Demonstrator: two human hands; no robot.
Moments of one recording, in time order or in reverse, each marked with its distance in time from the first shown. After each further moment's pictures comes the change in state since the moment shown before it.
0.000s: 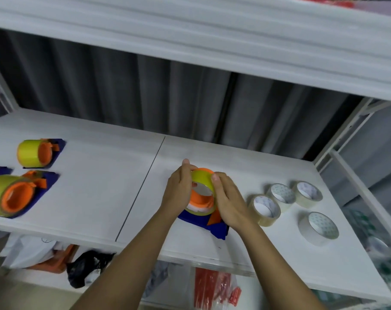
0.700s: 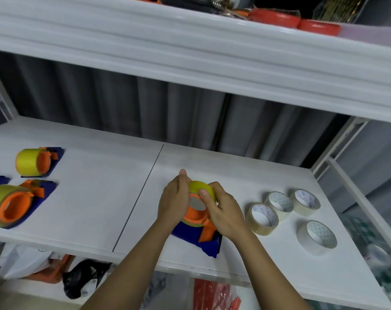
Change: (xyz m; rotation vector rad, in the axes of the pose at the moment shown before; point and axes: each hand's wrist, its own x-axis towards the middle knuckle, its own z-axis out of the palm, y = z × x) left_hand -0.002 -0.002 -0.002 0.041 0.101 0.070; right_hand 0.005 0.001 0.003 -0.167 -0.003 -0.085
